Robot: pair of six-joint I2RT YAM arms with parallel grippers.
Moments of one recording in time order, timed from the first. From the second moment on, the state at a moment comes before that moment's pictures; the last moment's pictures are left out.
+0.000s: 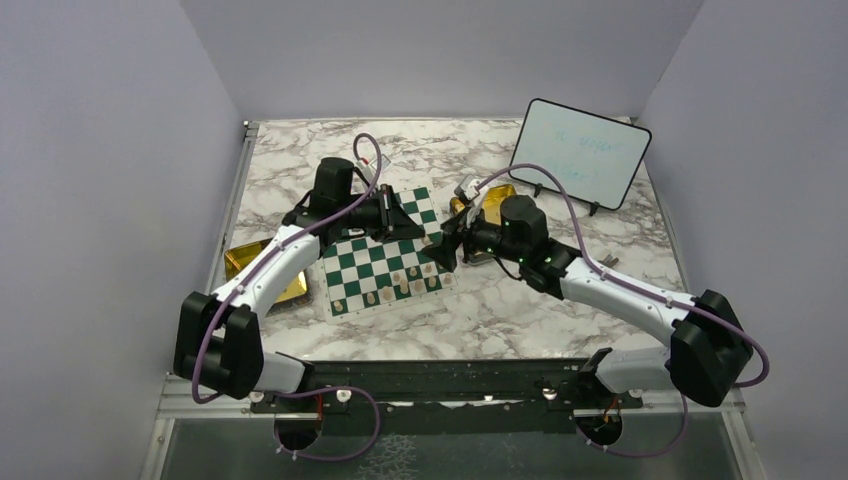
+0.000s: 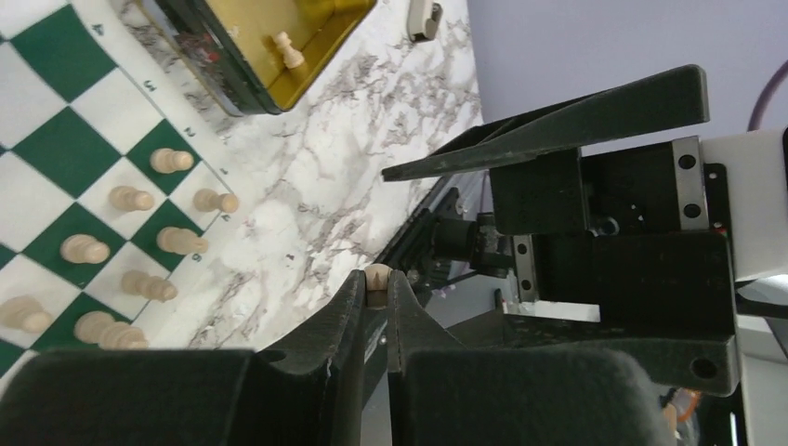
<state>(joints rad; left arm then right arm) -0.34 1.38 0.99 -0.19 0.86 -0.73 0.76 1.31 0.83 0.24 -0.34 0.06</state>
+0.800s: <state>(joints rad) -0.41 0.98 0.86 -0.54 0.12 -0.59 0.76 1.23 0.73 0.08 0.12 0.38</state>
